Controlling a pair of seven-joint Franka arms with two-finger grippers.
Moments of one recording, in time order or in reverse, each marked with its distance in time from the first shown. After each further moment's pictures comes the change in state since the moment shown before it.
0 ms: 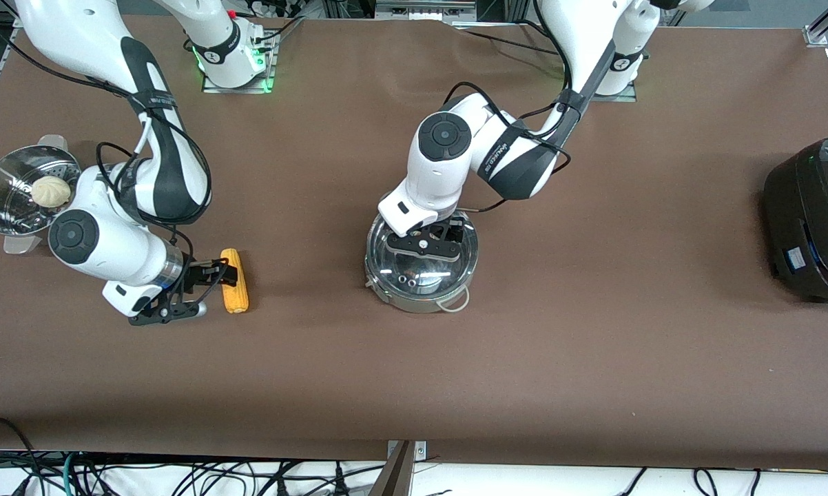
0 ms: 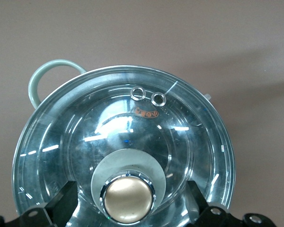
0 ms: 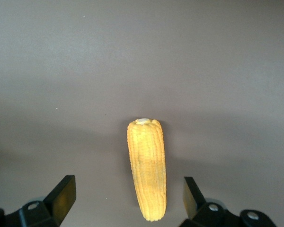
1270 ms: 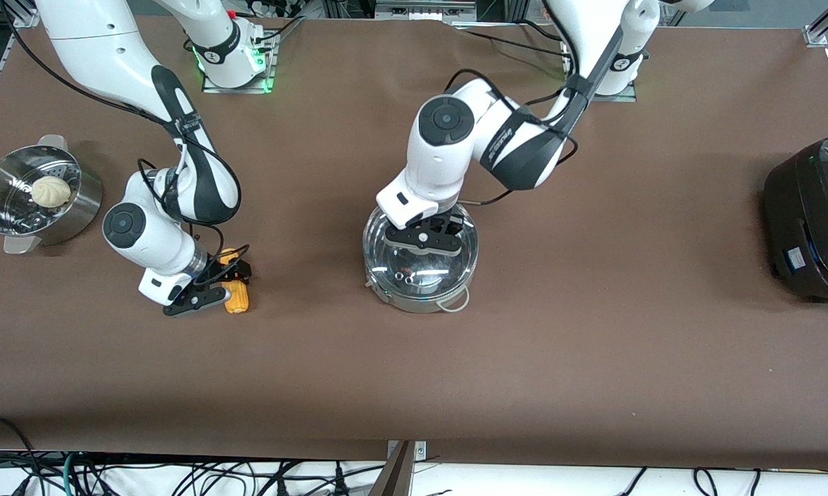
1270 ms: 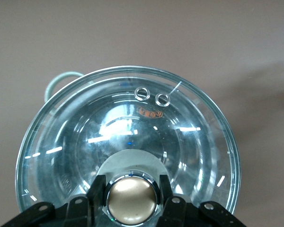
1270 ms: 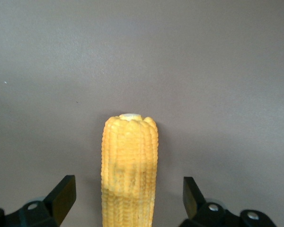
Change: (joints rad) left arm -0.002 -0.058 0.000 0.034 0.008 -0.070 0.000; right arm 0.002 0.032 0.002 -0.256 0.000 0.378 -0.167
